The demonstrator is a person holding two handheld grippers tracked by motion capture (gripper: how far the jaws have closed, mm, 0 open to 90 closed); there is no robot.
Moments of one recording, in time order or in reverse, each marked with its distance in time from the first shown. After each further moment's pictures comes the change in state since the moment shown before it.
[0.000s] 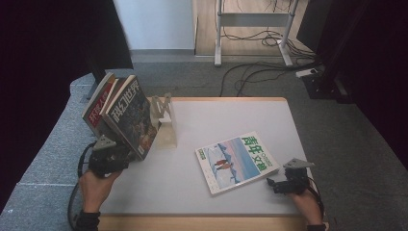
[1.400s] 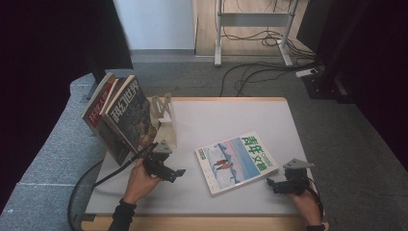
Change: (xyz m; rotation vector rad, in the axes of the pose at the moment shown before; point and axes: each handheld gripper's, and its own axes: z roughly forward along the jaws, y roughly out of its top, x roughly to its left) left arm -0.085 0.031 0.108 0.096 -0.349 0.244; right arm 0.002 0.000 -0.001 -0.003 -0.015 0.001
